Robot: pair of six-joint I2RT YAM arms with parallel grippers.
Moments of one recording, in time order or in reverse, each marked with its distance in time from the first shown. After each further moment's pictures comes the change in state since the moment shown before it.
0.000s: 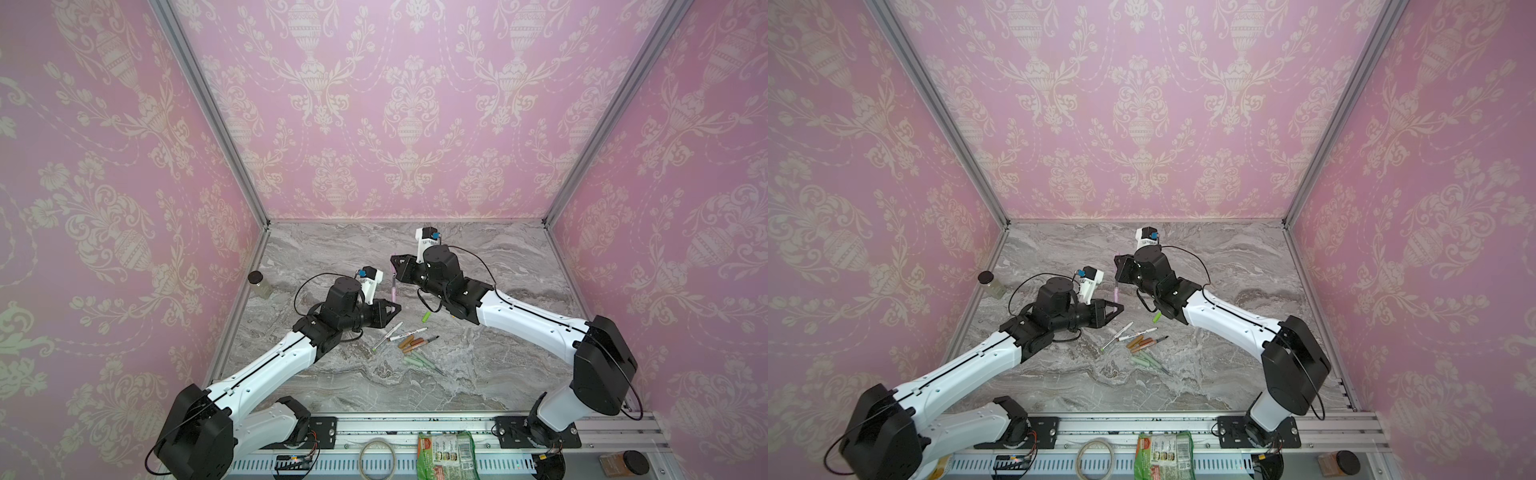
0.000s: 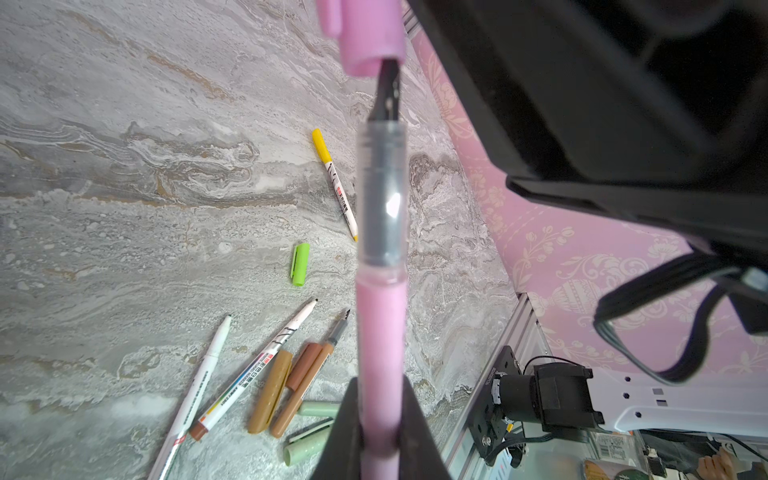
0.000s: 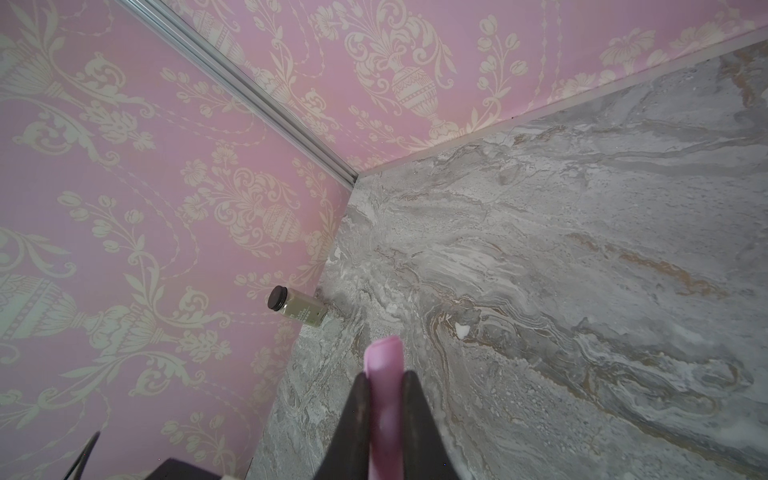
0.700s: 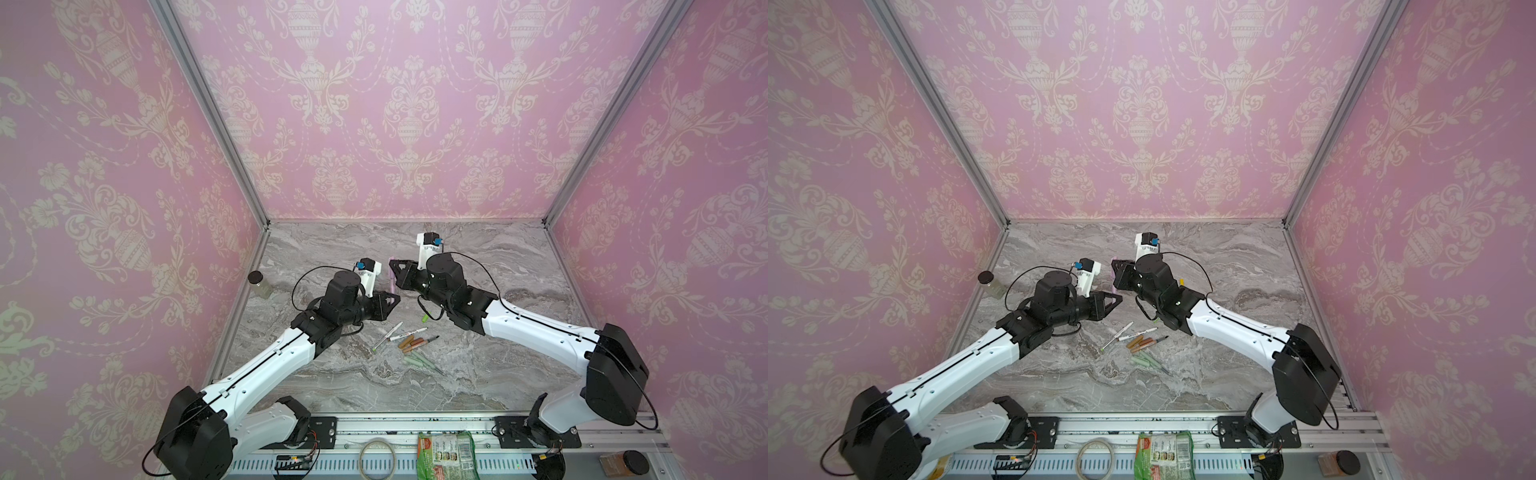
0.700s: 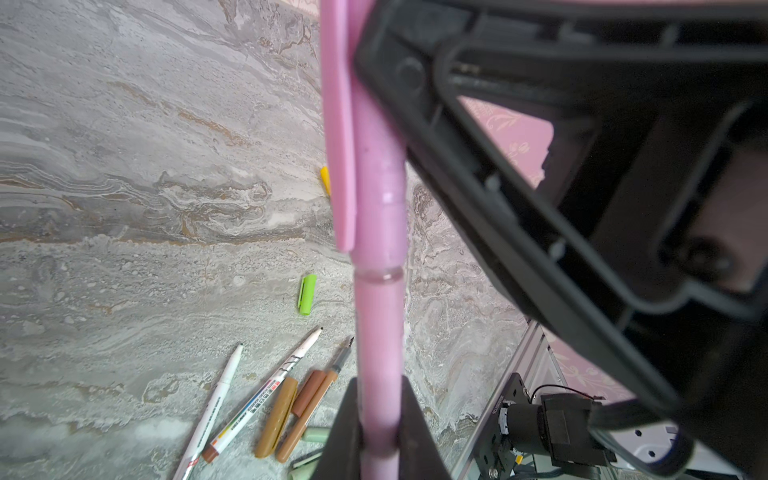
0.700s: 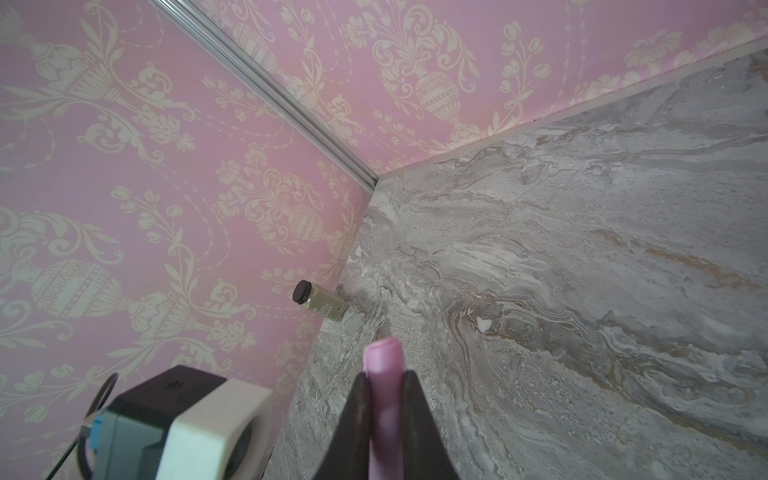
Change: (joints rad) left arm -0.005 0.014 0.105 -0.072 -0.073 0.031; right arm 0.043 -0.071 -0.081 0.061 0.024 0.017
